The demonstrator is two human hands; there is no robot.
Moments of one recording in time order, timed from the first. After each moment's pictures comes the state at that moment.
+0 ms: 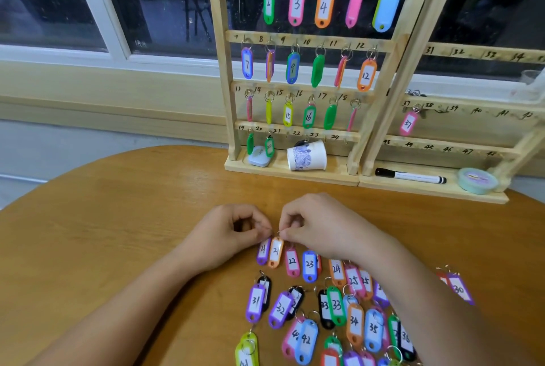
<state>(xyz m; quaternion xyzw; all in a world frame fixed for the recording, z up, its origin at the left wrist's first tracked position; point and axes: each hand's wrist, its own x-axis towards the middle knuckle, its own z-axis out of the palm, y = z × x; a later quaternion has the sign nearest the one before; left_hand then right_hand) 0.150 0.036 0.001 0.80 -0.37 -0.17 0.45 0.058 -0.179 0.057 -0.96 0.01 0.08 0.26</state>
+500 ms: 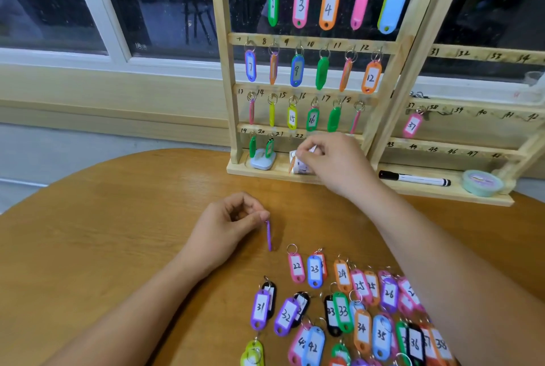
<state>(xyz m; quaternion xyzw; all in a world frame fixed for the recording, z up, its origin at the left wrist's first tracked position) 0.151 0.032 0.000 0.77 -0.26 -0.13 0.57 0.123 -0.214 0.085 -0.91 0.11 -0.15 0.36</state>
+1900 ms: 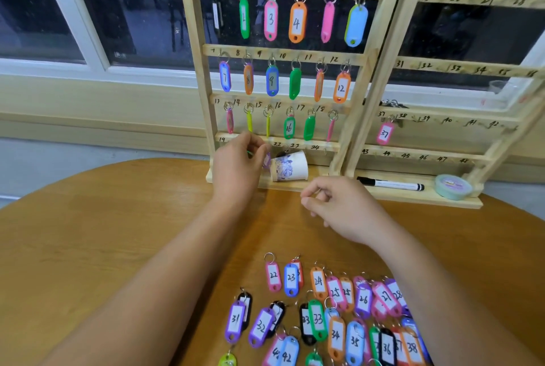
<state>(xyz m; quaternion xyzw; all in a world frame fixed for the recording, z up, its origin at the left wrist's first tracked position) 0.224 -0.085 0.033 0.82 -0.22 0.17 0.50 0.057 -0.244 0.062 -0.93 0.13 -0.06 0.35</state>
